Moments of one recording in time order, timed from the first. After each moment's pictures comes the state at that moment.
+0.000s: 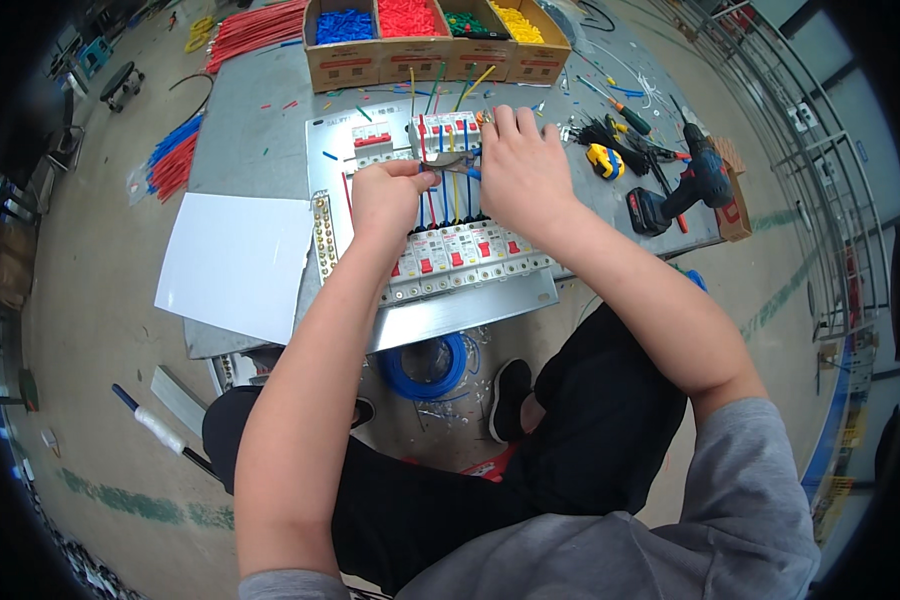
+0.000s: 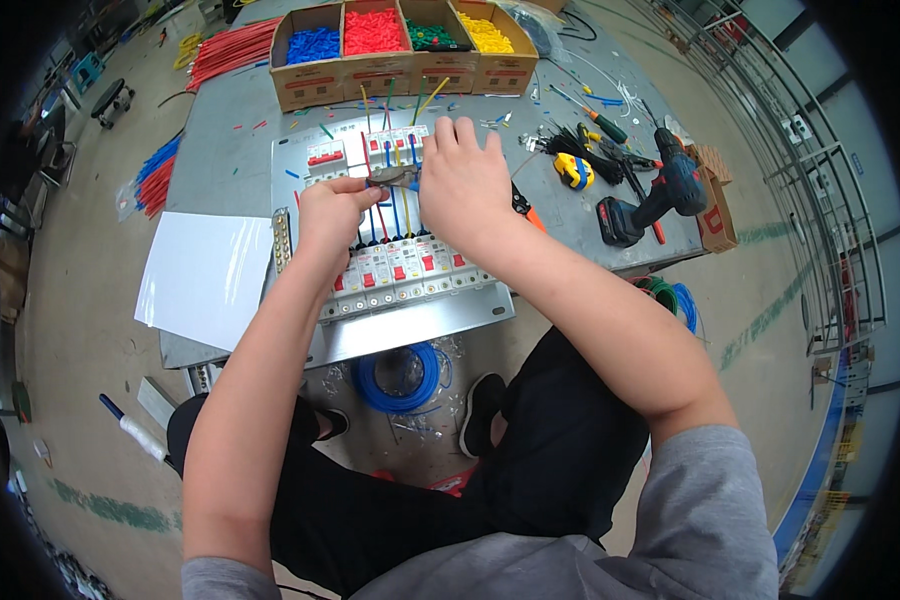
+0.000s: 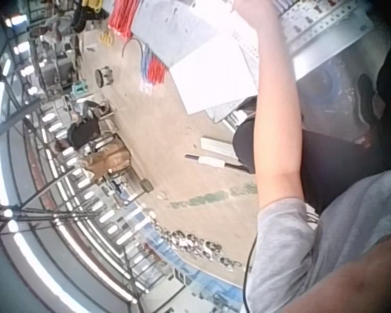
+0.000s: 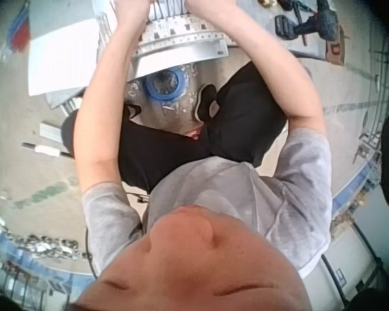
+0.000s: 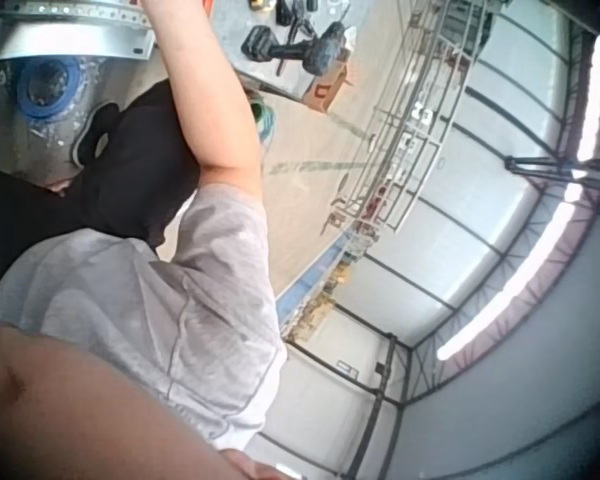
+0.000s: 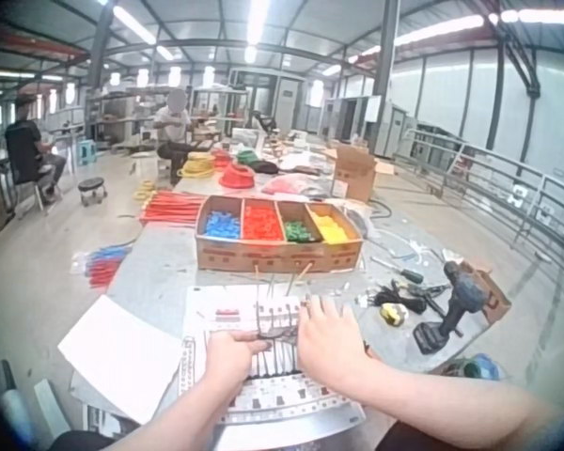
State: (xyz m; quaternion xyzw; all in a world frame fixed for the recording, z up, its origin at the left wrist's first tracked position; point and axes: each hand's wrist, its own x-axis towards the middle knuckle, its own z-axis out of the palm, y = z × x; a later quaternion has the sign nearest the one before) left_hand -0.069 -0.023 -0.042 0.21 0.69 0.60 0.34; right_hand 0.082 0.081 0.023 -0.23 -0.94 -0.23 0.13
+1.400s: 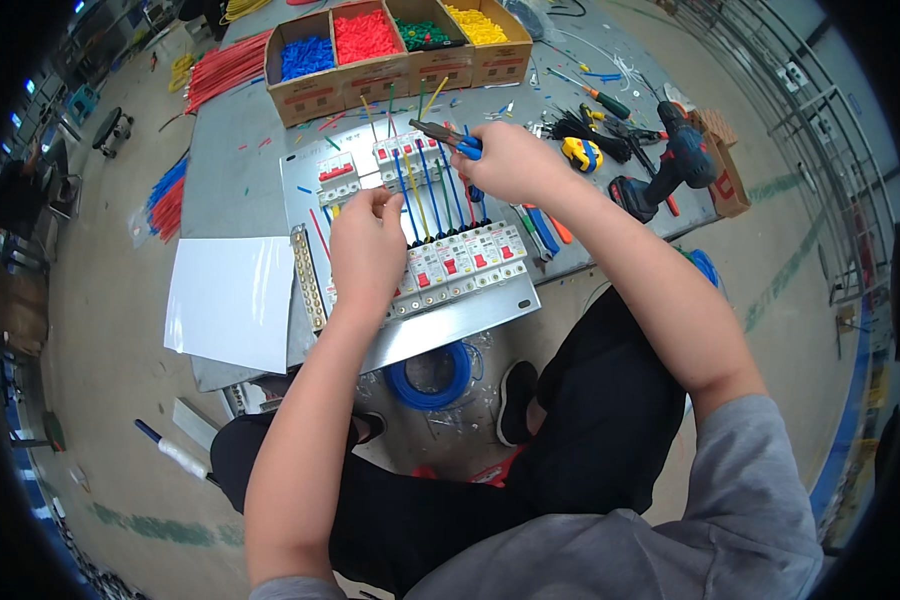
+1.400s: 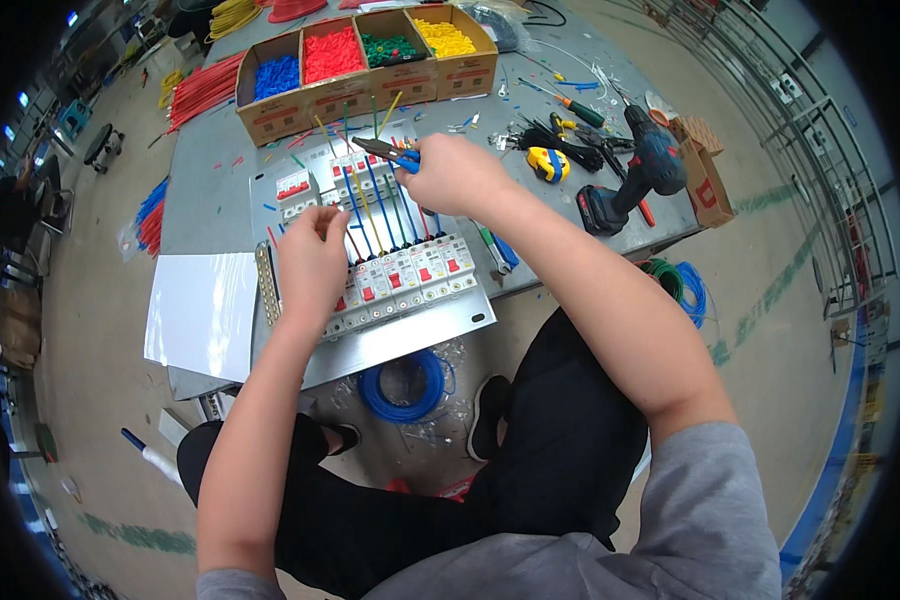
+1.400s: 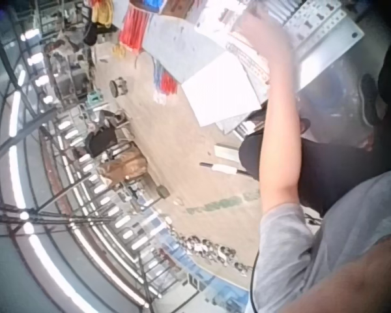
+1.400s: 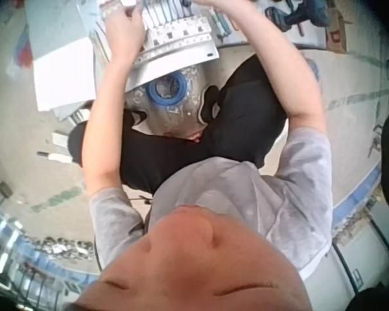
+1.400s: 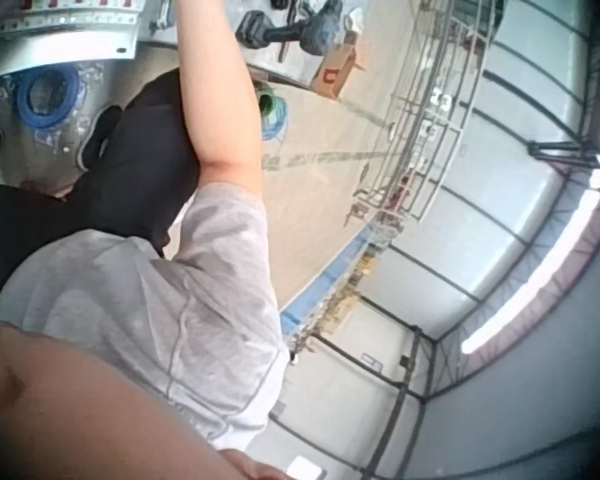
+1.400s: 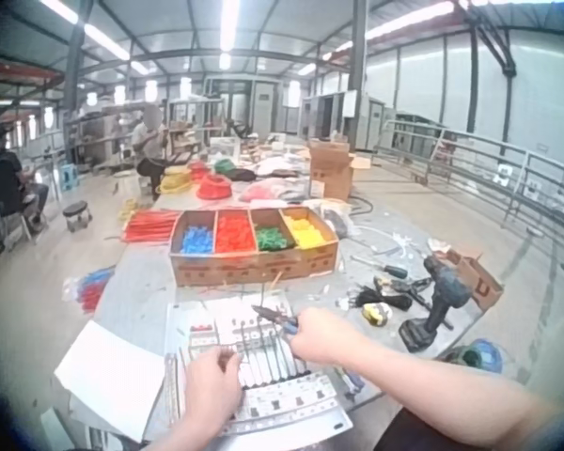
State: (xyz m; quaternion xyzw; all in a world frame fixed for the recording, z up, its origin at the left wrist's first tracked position) left_hand -0.034 -0.039 -0.023 0.39 0.80 0.46 0.08; right_hand 0.098 0.133 0.060 -0.39 -0.90 0.21 0.02
